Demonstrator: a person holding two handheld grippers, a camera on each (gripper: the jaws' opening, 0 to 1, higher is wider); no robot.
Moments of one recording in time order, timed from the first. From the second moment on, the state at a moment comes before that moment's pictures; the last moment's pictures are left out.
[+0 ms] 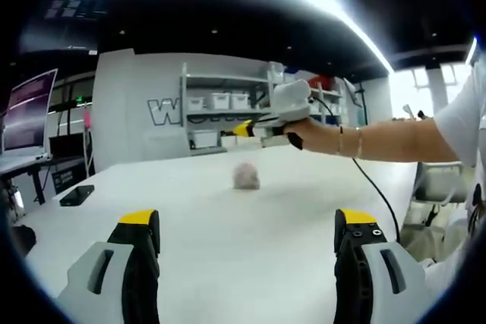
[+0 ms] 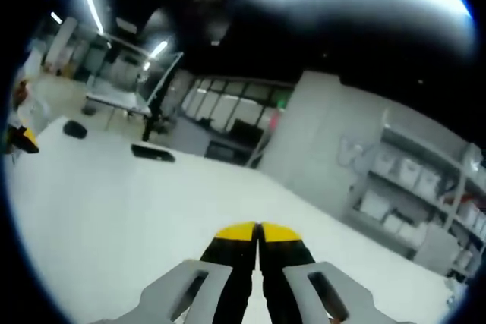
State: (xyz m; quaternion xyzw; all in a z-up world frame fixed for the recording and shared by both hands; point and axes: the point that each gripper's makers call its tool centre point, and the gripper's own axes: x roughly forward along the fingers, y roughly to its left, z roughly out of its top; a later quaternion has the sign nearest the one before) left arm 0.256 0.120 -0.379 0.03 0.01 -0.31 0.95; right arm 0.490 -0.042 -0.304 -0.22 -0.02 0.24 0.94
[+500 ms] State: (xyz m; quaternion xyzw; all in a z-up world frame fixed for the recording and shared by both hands) left arm 0.257 0.120 -0.383 0.03 0.01 -0.30 0.95; right arm 0.380 -0.009 -0.389 -0.48 -0.01 0.38 0.79
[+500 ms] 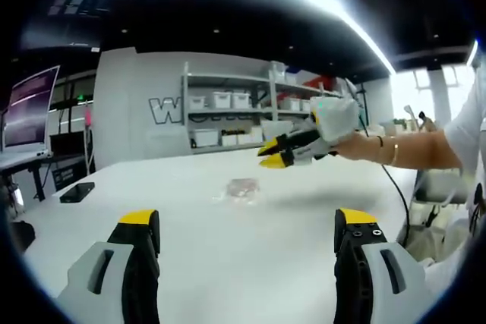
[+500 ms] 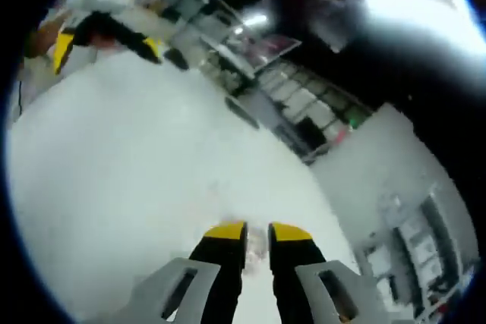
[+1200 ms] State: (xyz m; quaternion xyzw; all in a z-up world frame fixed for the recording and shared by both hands) left arm 0.253 0.119 -0.383 0.03 0.01 -0.30 0.95; right arm 0.375 -0.007 -0.418 -0.57 0.00 0.41 0.71
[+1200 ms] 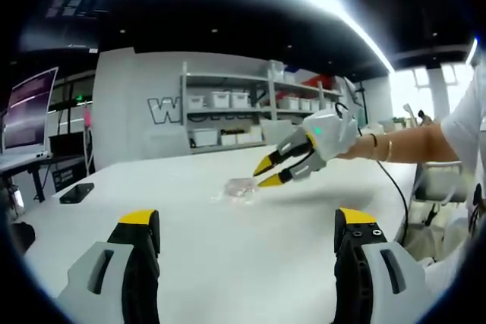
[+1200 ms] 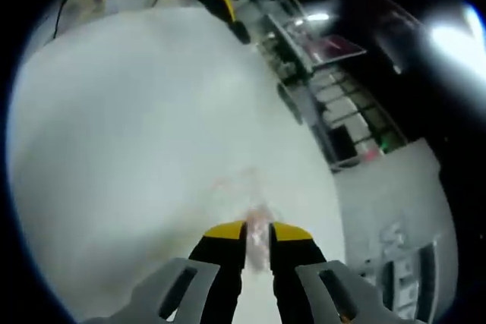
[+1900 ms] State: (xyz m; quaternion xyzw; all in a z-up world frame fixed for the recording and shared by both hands) left arm 0.252 0.116 -0.382 0.04 0.01 -0.31 0.95; right arm 0.390 -0.013 -0.443 -0.63 0.01 0.41 0.66
